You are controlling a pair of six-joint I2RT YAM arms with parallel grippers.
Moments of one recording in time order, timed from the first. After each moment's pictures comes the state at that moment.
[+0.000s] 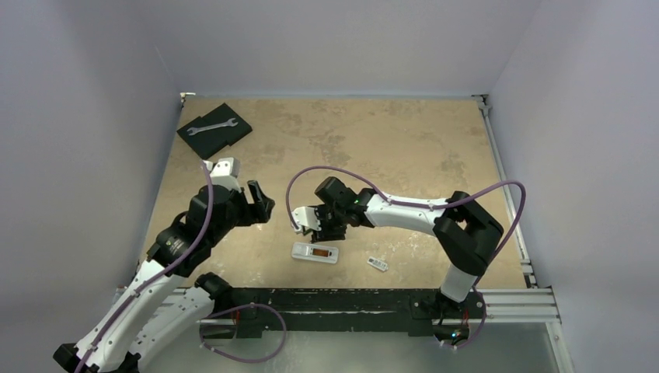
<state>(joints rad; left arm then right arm) -0.59 0.62 0.79 -0.68 -0.22 -0.54 0.95 1.73 1.07 -0.36 -0.23 -0.78</state>
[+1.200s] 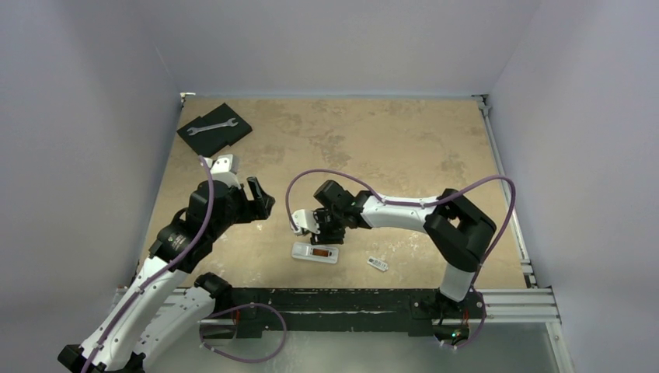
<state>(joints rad) -0.50 0.65 0.79 -0.65 -0.14 -0.53 0.95 1.77 1.05 -0.33 -0.29 -0.74</state>
